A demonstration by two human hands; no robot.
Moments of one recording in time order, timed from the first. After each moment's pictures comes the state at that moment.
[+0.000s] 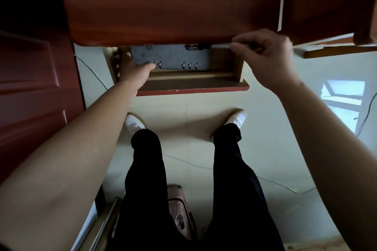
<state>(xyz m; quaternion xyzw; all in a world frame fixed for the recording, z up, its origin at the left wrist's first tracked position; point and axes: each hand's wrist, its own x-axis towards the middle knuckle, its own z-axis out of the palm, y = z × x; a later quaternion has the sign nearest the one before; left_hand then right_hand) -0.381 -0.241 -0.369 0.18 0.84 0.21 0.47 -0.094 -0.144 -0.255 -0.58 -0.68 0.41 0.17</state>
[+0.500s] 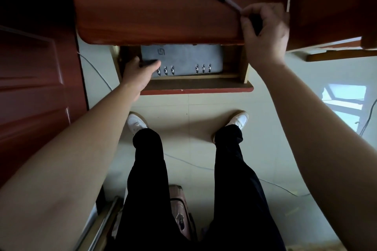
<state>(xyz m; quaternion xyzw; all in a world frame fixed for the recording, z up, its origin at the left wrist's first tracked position) -0.387 -0.253 -0.369 0.15 0.80 0.26 0.53 -0.127 -0.120 -0.277 -0.64 -0.70 0.26 0.17</state>
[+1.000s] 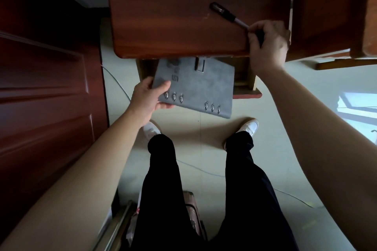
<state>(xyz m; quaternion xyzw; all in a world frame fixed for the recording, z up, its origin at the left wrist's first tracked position) -0.385 -0.289 -0.276 0.06 0.70 0.37 0.61 -0.135 -0.121 -0.272 -0.68 -0.68 0.25 0.12</state>
